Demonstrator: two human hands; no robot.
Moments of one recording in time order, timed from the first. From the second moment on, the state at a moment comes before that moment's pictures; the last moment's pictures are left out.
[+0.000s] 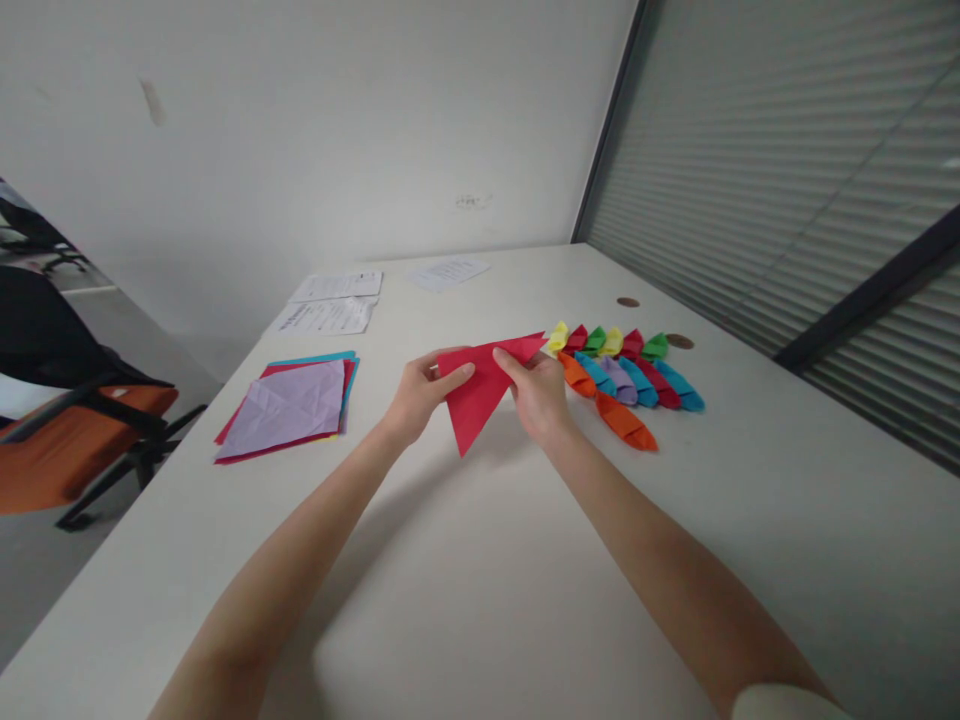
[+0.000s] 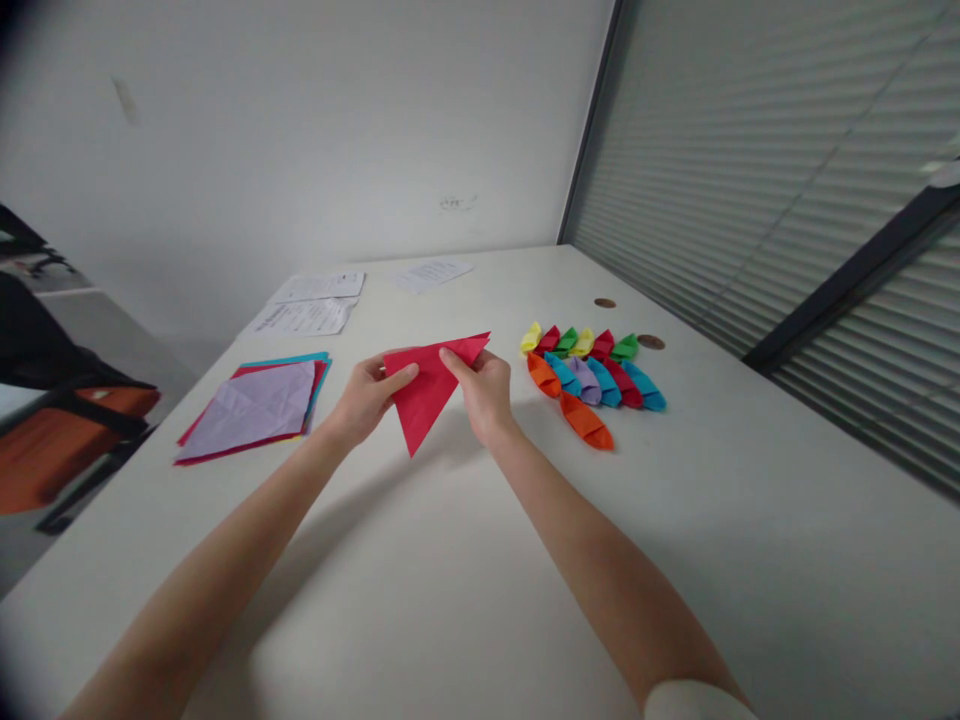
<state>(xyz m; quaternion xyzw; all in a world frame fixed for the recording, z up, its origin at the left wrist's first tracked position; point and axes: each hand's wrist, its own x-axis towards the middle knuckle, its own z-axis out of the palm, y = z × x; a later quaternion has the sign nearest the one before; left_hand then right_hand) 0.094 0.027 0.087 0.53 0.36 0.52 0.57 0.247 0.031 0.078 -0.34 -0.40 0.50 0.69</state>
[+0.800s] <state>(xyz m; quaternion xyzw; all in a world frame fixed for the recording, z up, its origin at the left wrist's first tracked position) 0.096 0.023 0.088 0.62 0.38 0.41 0.54 0.256 0.038 0.083 -0.34 -0.38 0.44 0.74</state>
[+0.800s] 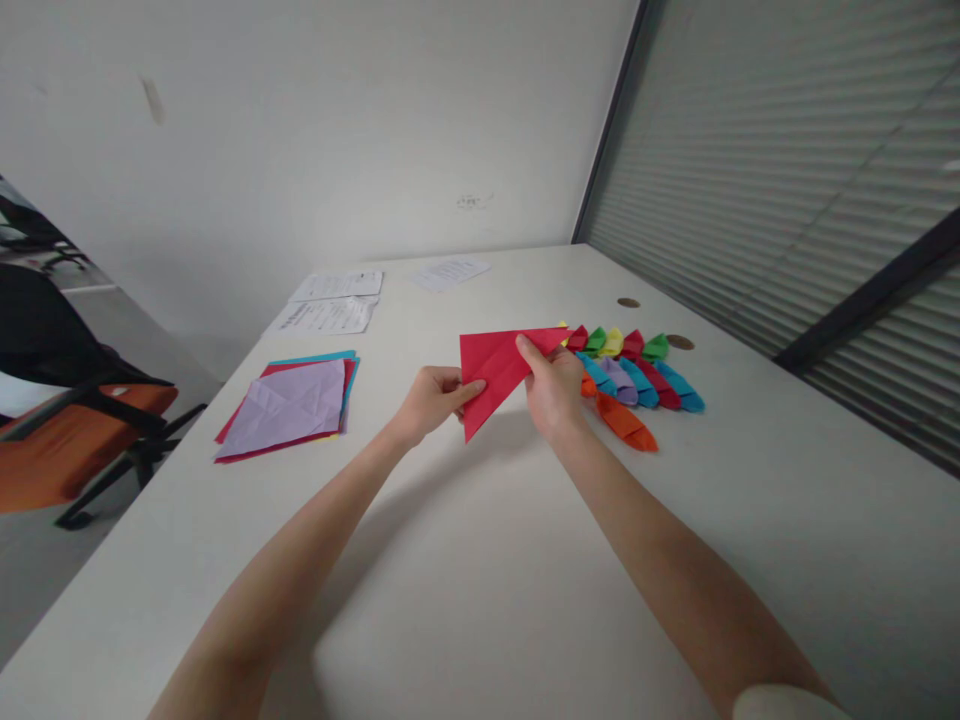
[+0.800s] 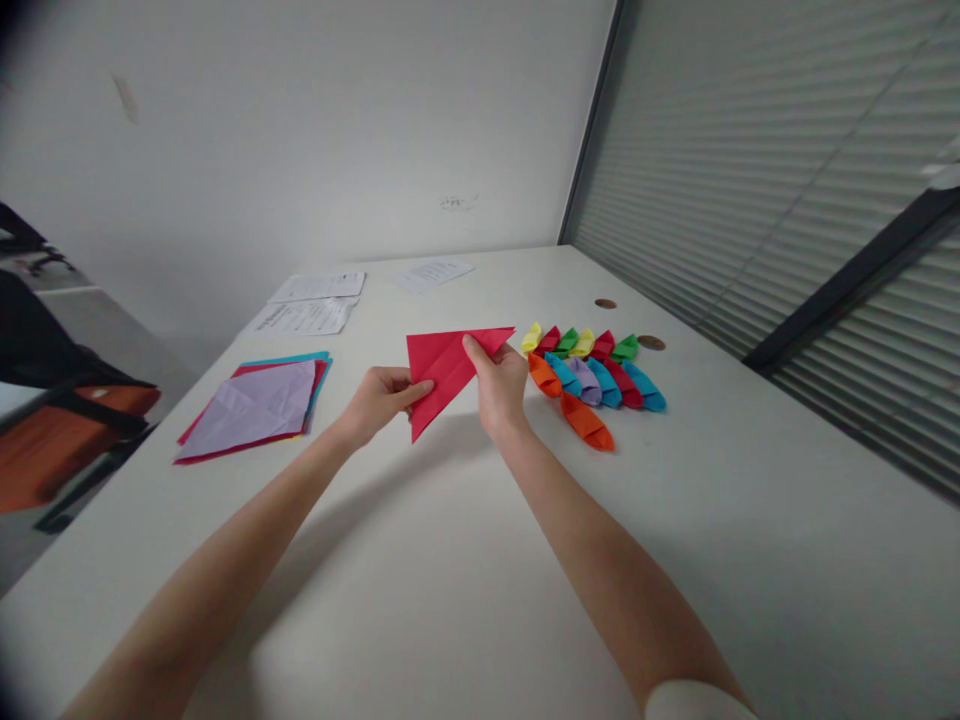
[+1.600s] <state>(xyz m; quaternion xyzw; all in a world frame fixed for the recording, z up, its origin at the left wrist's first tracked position) 0.095 0.023 0.087 0.63 0.38 0.43 0.52 0.253 0.037 0.078 -0.38 -0.39 0.46 0.70</state>
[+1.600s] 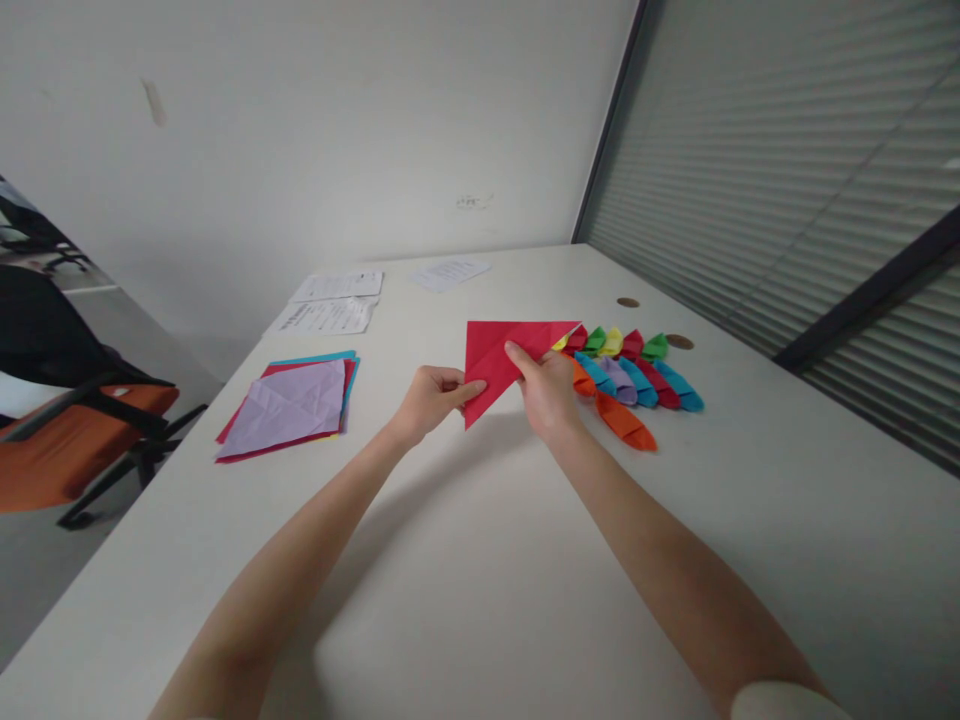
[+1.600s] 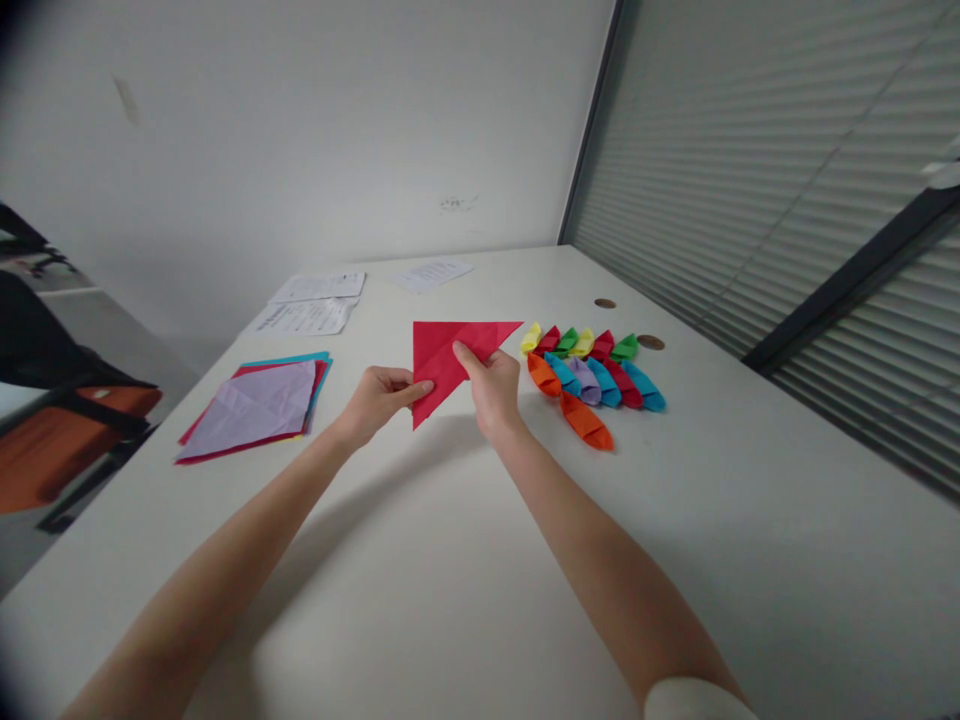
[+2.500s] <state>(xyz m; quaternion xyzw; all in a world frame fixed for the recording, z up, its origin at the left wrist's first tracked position) 0.085 0.025 0.097 0.65 0.37 0.41 0.52 0.257 0.038 0.080 -0.36 -0.40 0.45 0.71</state>
